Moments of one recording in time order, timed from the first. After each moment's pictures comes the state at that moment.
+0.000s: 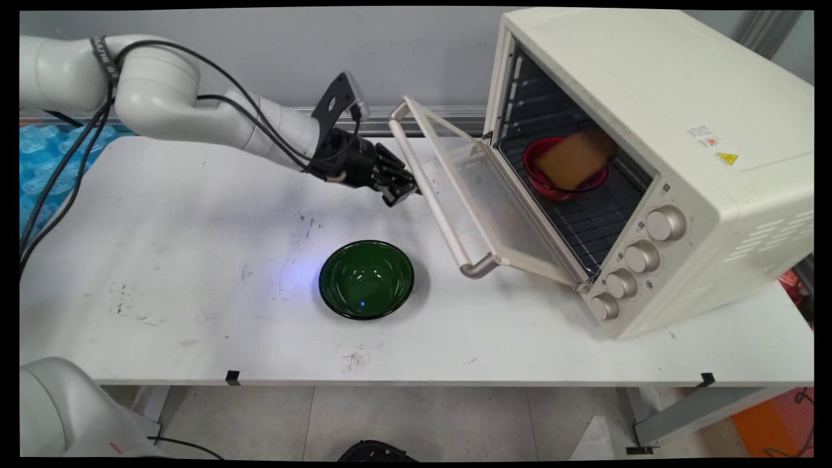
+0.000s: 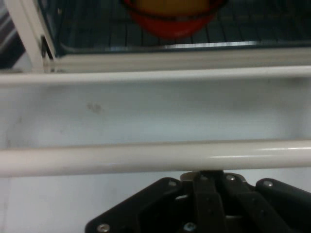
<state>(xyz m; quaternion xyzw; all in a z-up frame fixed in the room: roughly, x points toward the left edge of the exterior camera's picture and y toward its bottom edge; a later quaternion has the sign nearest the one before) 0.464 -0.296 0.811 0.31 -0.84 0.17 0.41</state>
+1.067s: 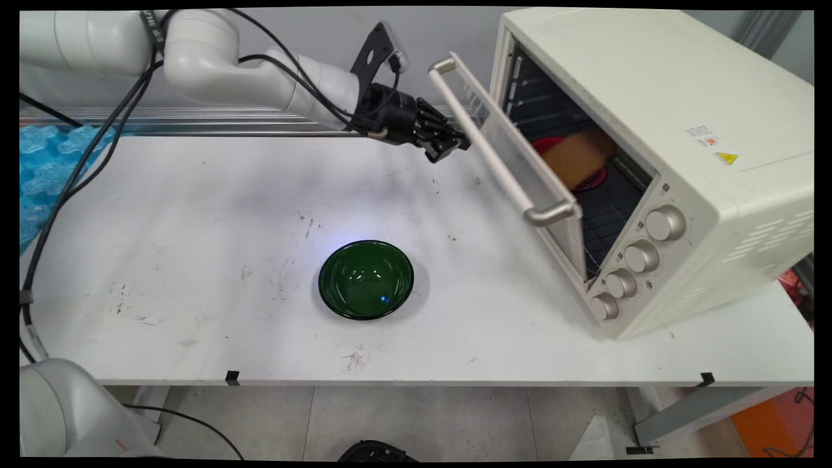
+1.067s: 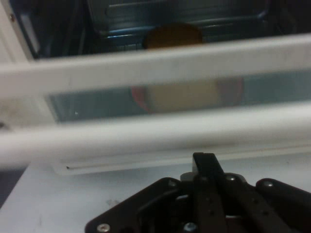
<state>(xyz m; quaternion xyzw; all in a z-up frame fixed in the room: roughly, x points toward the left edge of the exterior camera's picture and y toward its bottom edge) 0.433 -0.352 0.843 0.27 -0.82 0.20 0.46</state>
